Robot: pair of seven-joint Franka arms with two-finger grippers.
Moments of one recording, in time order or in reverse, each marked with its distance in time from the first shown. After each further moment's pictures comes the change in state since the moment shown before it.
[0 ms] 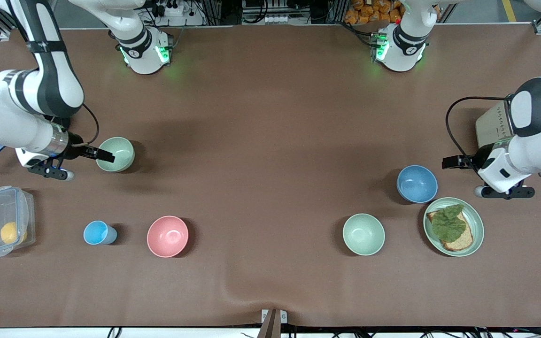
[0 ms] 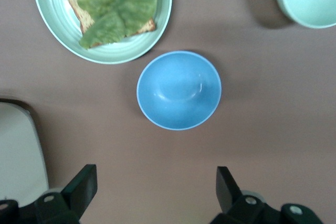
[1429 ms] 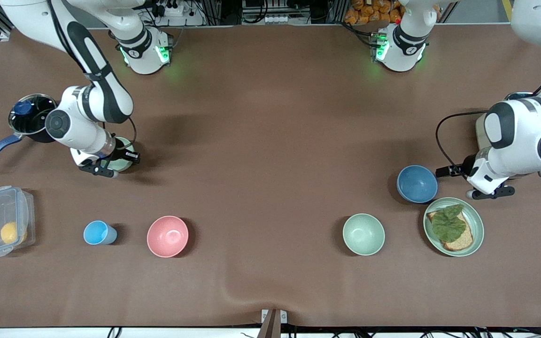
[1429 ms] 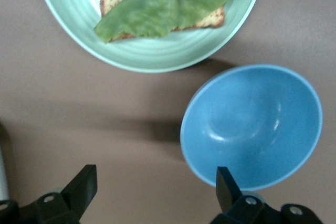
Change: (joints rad) left arm 0.091 0.091 -0.004 -0.252 -0.001 0.420 -0.025; right arm 0.116 0.118 0.012 -0.212 0.005 0.348 0.115
